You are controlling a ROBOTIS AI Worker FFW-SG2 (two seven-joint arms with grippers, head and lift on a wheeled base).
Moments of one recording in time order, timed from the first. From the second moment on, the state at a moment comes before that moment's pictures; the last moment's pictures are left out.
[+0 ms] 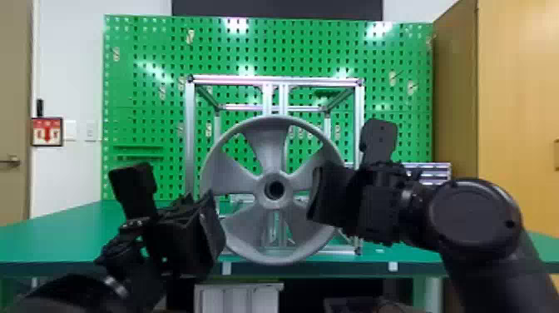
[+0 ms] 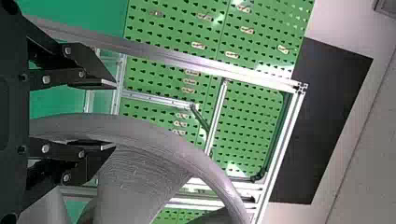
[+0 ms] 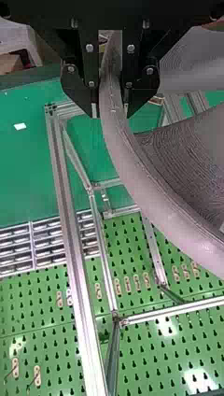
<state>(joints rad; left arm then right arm) -0.73 0.26 -0.27 -1.69 0.63 0.38 0.23 -1.01 0.00 0.13 -1.67 -0.91 1.10 -0.94</state>
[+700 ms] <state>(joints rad) -0.75 0.24 -0.27 -1.64 0.62 0.36 0.23 -1.03 0.00 0.14 -1.66 -0.86 1.10 -0.94</state>
